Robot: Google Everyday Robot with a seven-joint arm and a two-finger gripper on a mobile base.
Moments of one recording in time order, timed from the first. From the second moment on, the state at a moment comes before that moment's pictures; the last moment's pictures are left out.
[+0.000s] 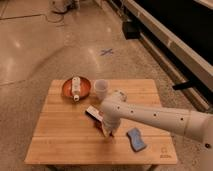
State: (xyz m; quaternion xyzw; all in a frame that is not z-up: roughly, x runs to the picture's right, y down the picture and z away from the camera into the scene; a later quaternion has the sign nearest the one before) arm 0.028 0.240 0.790 -0.16 -0.35 -0.79 0.48
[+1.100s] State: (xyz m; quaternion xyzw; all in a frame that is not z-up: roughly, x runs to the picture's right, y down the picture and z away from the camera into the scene) arm 0.070 0.233 0.777 -0.17 -0.36 -0.77 0.50
